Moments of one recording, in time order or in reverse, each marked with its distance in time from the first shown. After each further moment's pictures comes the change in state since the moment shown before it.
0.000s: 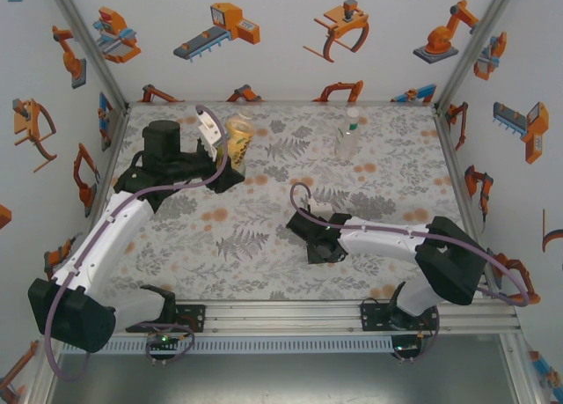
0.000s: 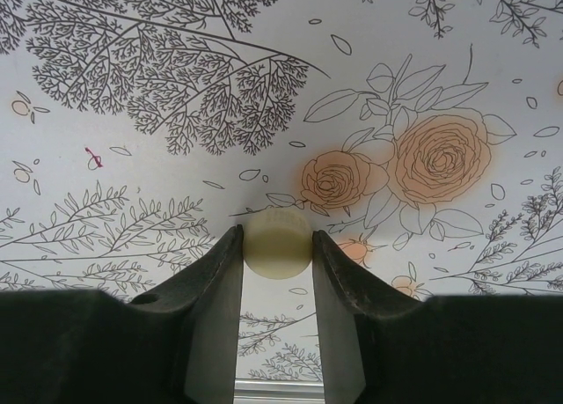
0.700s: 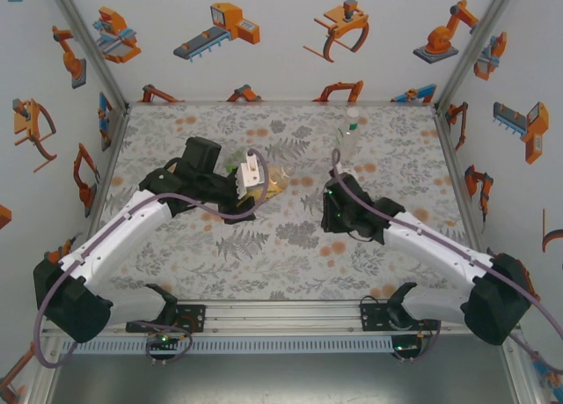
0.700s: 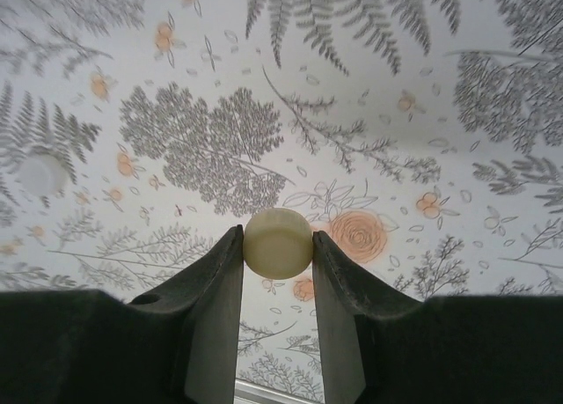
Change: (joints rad) left arm -0.260 0.058 0.023 -0.314 -0.097 0.364; right arm -0.302 -0.345 0.027 0.072 -0.140 -0.318
